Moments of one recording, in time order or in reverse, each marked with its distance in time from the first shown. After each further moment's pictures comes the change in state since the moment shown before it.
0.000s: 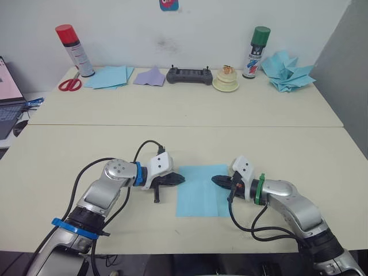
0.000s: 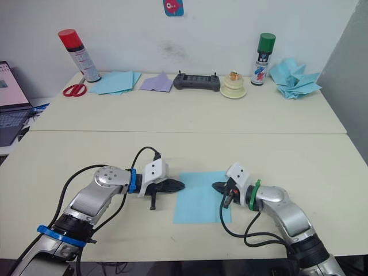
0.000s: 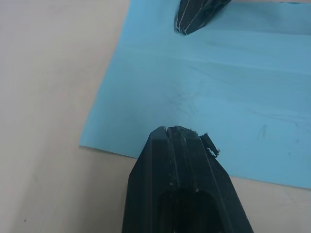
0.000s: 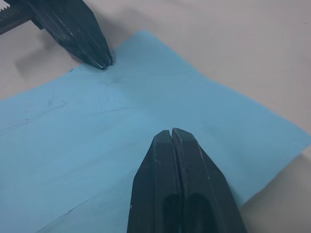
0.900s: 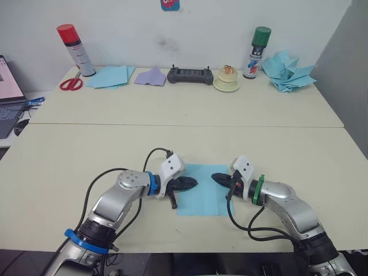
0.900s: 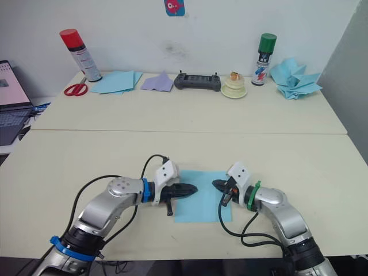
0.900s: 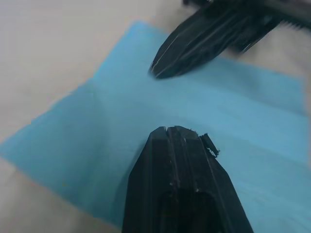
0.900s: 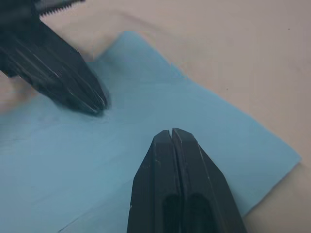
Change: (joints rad) left arm 0.092 -0.135 -0.013 -0.179 -0.077 0.240 0.239; right arm 0.020 0.052 -0.027 0.024 -0.020 -0.031 -0.023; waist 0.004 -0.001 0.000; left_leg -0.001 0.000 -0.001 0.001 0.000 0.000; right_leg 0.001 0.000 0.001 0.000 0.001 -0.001
